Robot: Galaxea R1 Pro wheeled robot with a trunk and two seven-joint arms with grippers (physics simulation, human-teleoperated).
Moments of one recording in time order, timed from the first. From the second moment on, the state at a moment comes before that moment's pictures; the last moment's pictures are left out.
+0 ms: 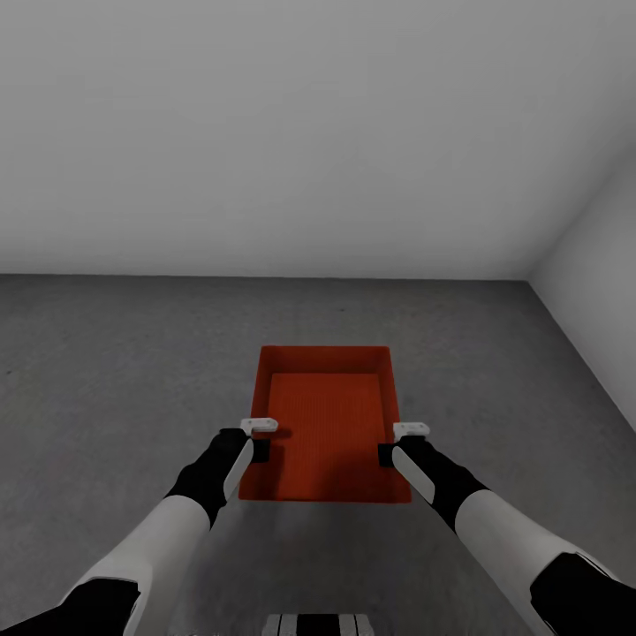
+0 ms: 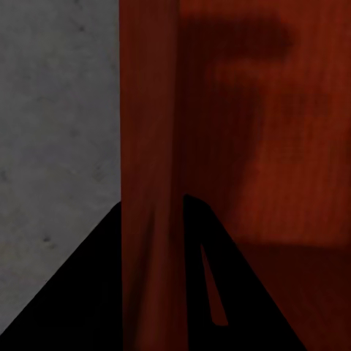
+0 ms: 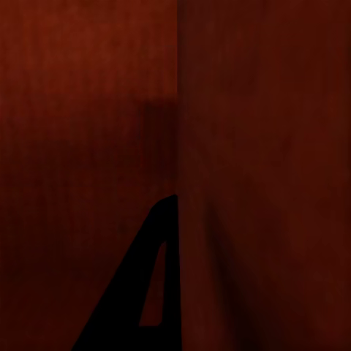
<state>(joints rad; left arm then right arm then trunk) -0.82 -0.15 -0.02 -0.60 0.07 0.64 0.21 -0.86 -0.03 0.61 -0.54 -0.72 0.51 -0.40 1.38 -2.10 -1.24</state>
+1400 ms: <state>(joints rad) -0.82 -0.15 -0.02 -0.60 0.06 0.64 0.20 -0.86 -0.03 0.61 -0.54 -0.72 0.50 -0.41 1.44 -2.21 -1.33</state>
